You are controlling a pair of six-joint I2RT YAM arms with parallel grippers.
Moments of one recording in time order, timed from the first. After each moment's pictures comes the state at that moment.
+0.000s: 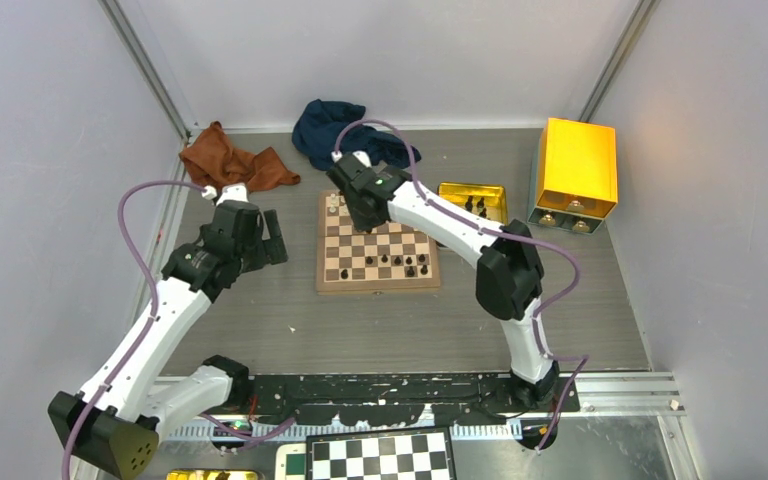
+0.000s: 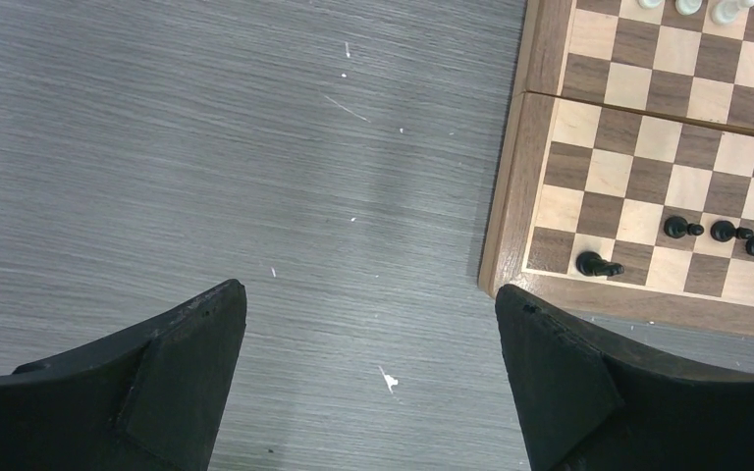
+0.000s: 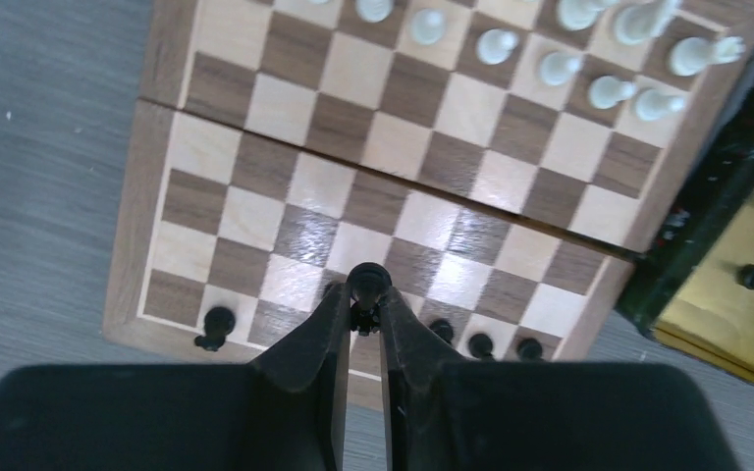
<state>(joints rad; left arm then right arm) -0.37 0.98 0.96 -0.82 -0.34 -0.48 0.81 2.03 1.88 -0.87 0.30 0.37</state>
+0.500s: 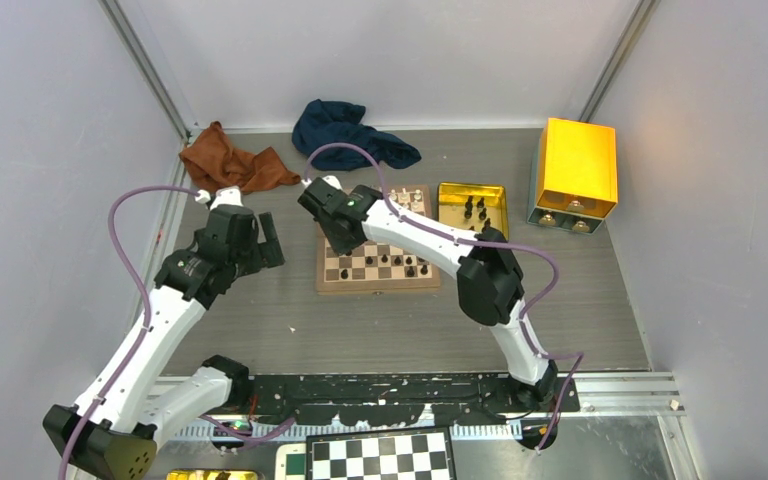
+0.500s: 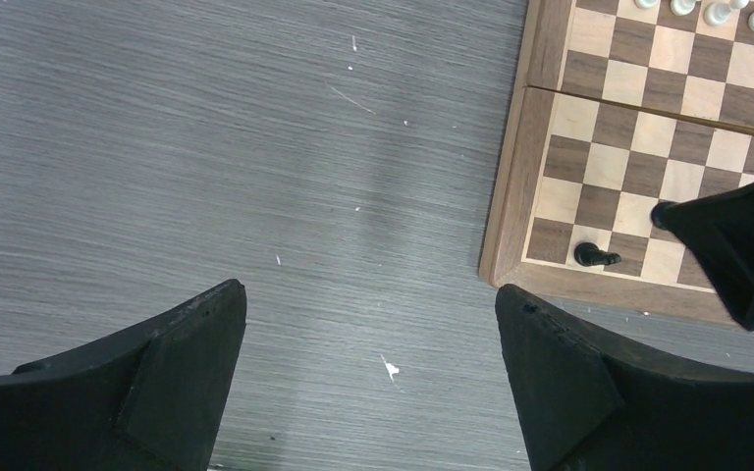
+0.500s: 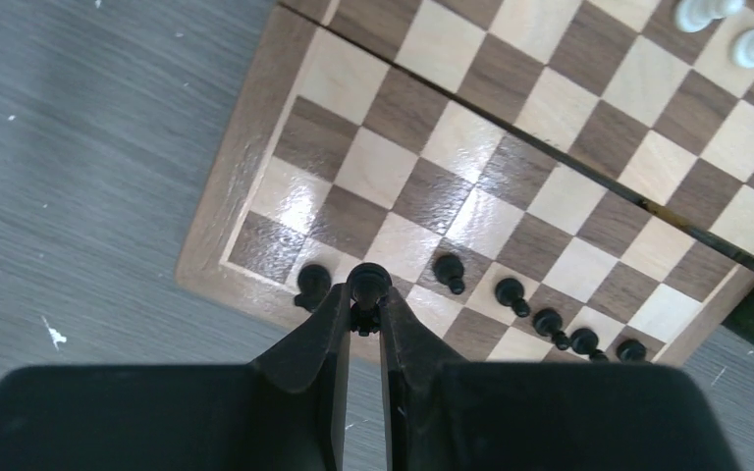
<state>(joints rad) -0.37 0.92 0.96 -0.86 -0.35 -0.50 0.96 2.13 1.95 -0.91 0.28 0.37</state>
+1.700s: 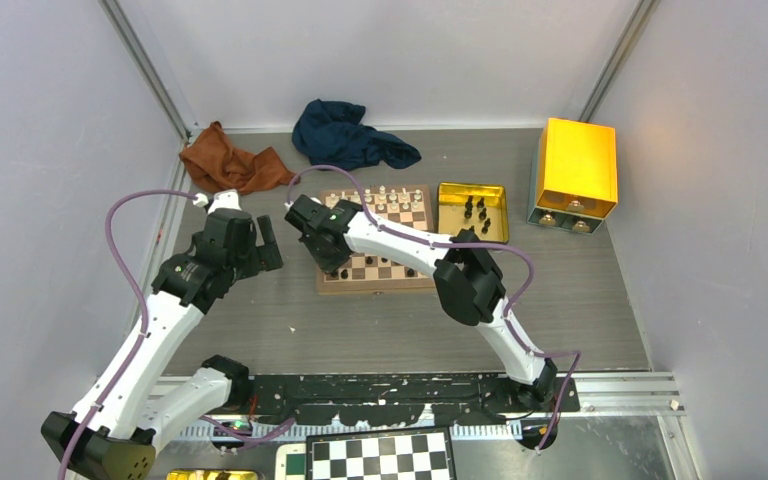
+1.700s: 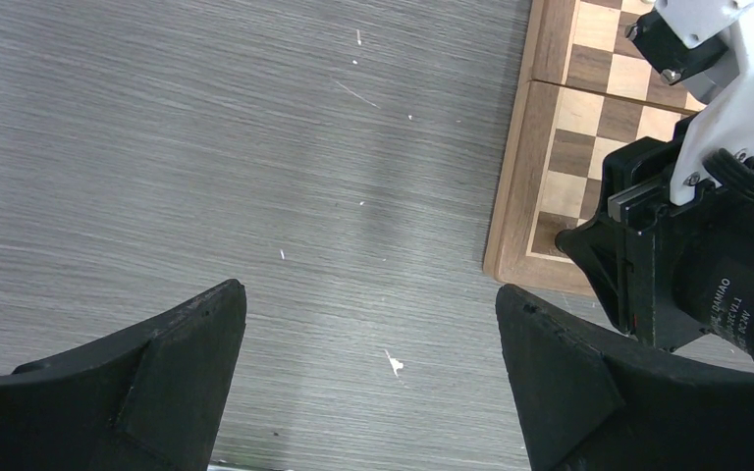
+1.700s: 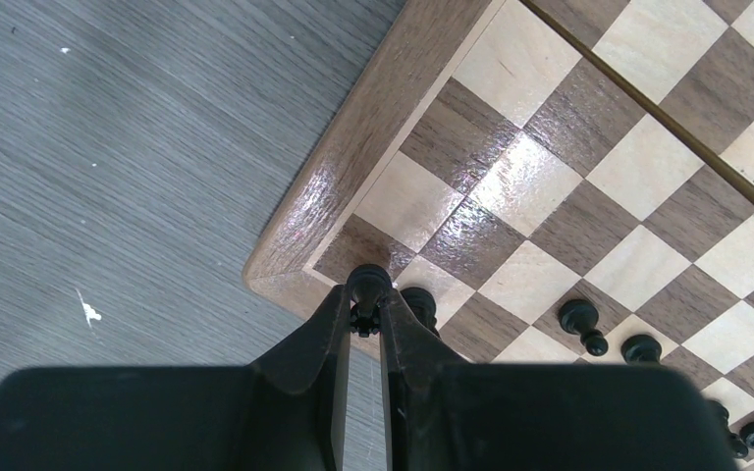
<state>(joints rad) -0.37 0.89 0.95 -0.87 -0.35 -0.50 1.01 2.25 1.99 -0.89 0.14 0.34</state>
